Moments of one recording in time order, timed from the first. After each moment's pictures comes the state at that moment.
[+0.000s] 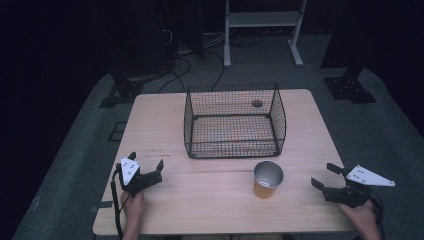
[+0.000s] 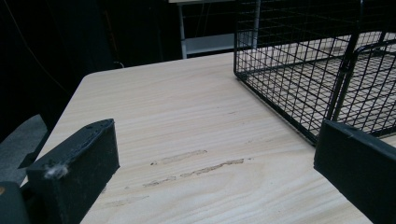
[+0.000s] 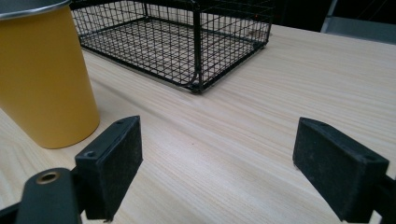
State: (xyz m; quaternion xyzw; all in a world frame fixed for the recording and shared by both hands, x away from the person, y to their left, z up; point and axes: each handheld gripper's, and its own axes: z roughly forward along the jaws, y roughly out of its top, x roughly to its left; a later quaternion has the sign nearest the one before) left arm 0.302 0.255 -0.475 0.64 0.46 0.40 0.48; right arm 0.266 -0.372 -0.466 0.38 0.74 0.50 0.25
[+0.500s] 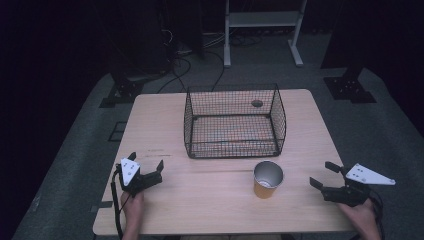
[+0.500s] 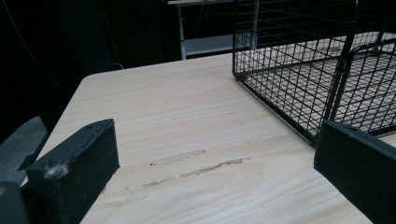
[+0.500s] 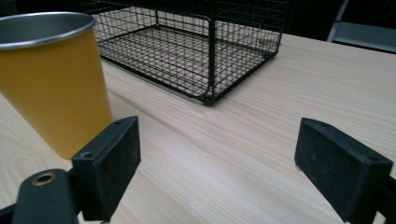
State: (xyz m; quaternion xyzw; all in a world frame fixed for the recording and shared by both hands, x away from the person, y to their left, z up) left arm 0.301 0.255 -0.475 0.64 0.45 0.40 0.48; right arm 0.264 -0.362 -0.453 0.37 0.74 0.51 0.24
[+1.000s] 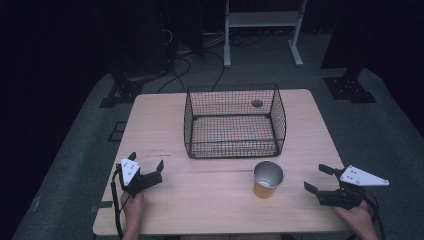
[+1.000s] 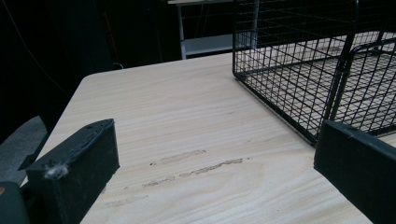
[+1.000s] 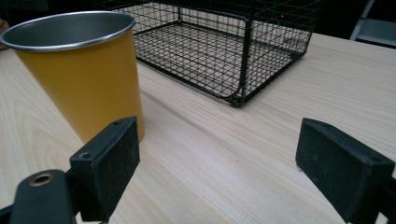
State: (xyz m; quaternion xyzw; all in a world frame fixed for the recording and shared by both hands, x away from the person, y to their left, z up) left arm 0.301 0.254 -0.475 0.64 0.45 0.40 0.48; right arm 0.259 -0.346 -0.449 0.35 0.76 0.51 0.22
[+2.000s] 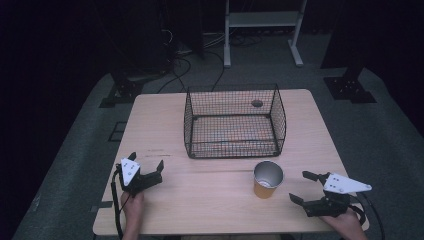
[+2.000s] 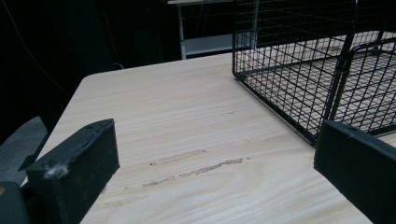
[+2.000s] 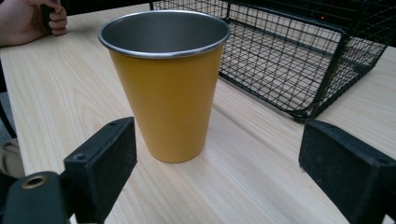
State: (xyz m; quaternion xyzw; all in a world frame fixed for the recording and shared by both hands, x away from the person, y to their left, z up) left arm 0.301 0.254 -0.475 0.64 0.45 0.40 0.48; right arm 0.244 -0.303 -0.445 0.29 0.79 0.51 0.19
